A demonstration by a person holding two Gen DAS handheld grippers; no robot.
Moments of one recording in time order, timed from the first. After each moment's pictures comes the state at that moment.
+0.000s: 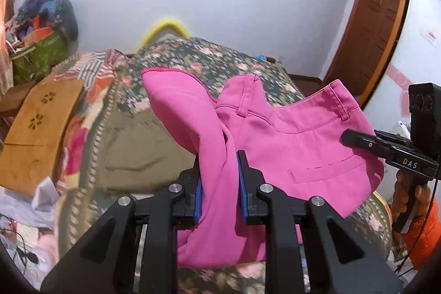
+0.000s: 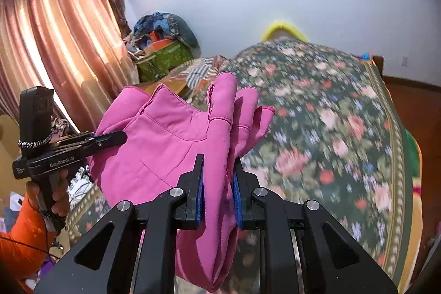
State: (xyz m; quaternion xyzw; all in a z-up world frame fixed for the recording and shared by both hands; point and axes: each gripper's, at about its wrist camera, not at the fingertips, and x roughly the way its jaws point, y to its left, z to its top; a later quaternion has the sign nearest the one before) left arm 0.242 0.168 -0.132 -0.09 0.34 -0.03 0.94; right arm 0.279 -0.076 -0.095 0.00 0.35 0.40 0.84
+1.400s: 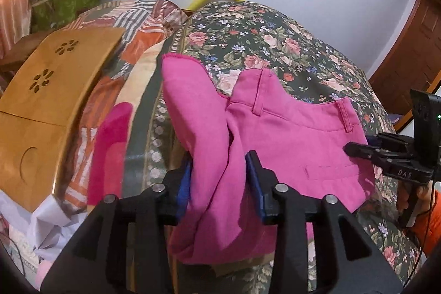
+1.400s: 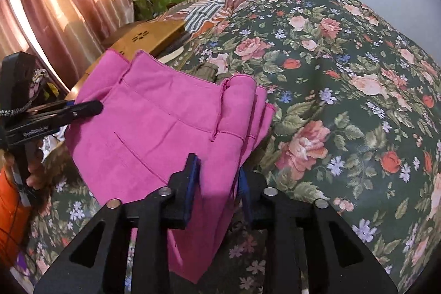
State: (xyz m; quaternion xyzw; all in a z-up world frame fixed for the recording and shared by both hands) left arm 0.350 0.356 -0.269 -0.16 0.41 0.04 0.90; right arm 0.412 0.107 -0.220 -0.12 0.45 0.42 0.78
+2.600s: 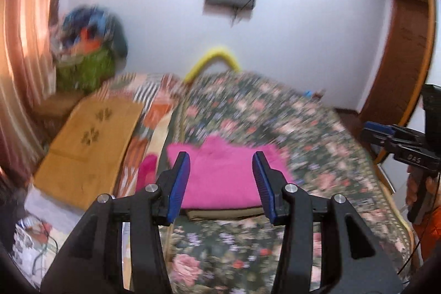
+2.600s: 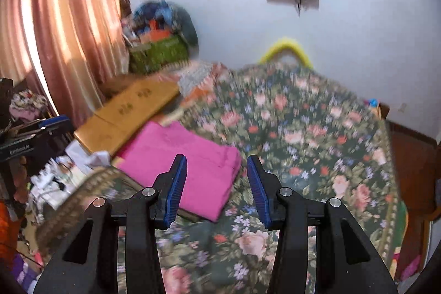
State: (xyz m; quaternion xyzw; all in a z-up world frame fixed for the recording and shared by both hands) left arm 0.188 0.255 -0.077 -0.08 0.26 0.08 0.96; right arm 0.303 0.014 -0.050 -0.09 0.31 0.39 0.86
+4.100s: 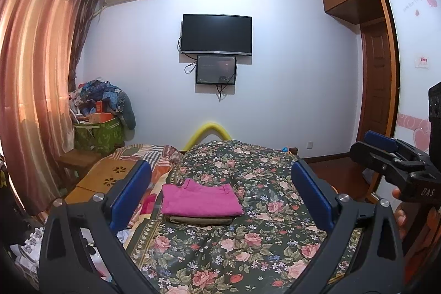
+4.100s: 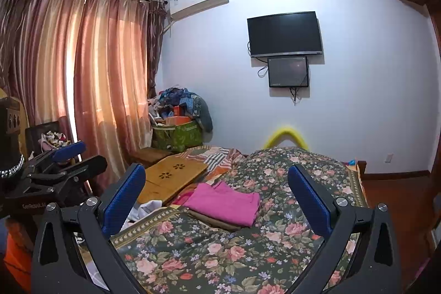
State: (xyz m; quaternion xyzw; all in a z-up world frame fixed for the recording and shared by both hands) left arm -0.022 0.088 0.003 -0.03 0.08 0.11 0.99; right arm 0.074 -0.088 0.038 -0.01 0.09 0.40 0.91
